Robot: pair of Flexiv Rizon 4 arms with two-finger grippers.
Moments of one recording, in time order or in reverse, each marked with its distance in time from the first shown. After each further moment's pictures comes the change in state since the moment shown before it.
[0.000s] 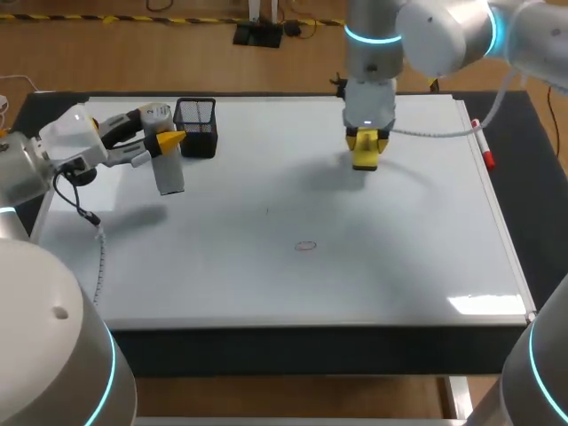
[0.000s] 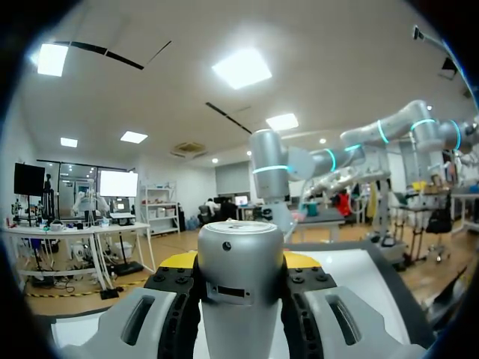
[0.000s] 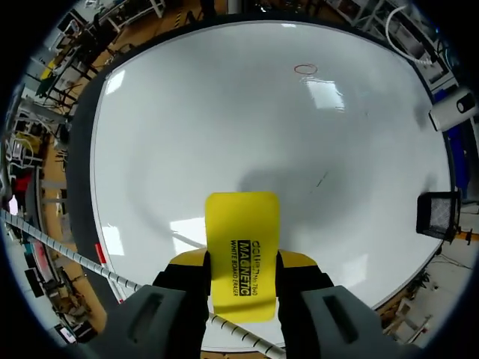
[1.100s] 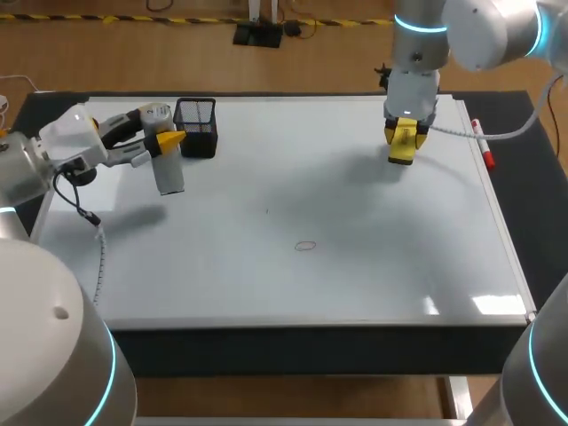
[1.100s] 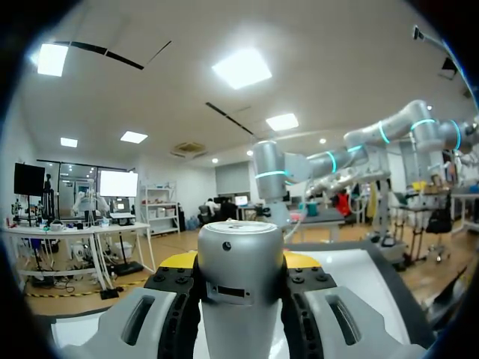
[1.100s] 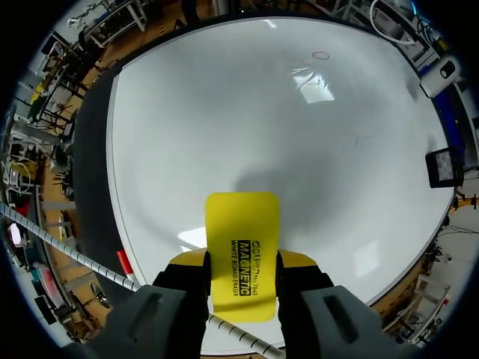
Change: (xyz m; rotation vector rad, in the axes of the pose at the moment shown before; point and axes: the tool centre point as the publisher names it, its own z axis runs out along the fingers) left arm 0.000 0.000 0.000 0.000 0.000 0.000; right arm 0.069 -0.033 0.006 -0.037 -0.016 0.120
